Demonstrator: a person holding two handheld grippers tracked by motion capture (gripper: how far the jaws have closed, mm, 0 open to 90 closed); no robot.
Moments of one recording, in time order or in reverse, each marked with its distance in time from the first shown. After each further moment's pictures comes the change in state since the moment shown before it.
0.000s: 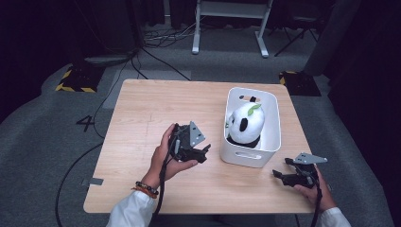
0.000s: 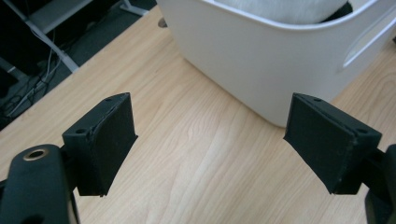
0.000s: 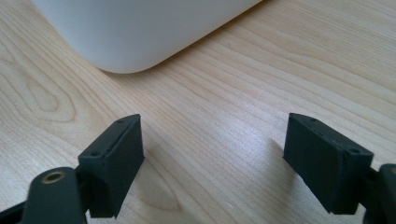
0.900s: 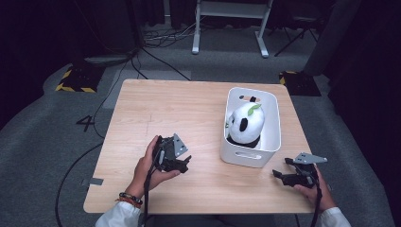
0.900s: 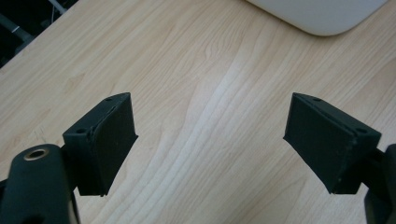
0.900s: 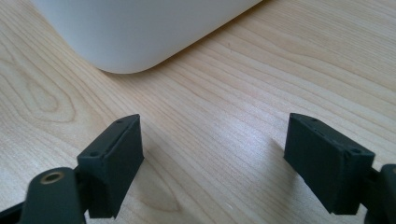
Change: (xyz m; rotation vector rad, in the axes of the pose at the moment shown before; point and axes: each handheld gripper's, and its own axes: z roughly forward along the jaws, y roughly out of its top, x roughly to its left) left arm 0.011 -0.063 0.002 0.135 0.025 -0.008; right arm 0.000 0.000 0.000 0.000 0.002 0.000
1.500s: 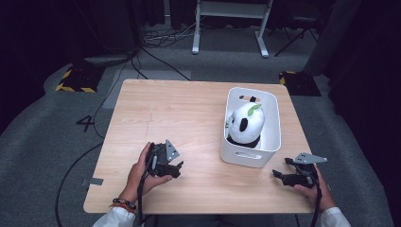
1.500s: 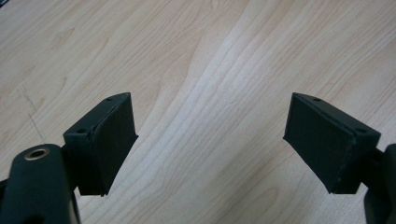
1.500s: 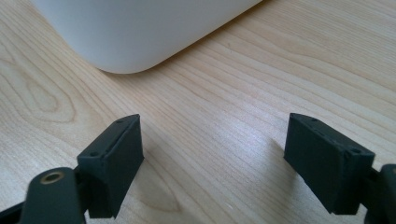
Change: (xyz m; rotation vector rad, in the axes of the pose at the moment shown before) left arm 0.005 -0.034 0.010 0.053 -0.007 -0.043; right arm 0.000 0.000 0.000 0.000 0.000 0.000
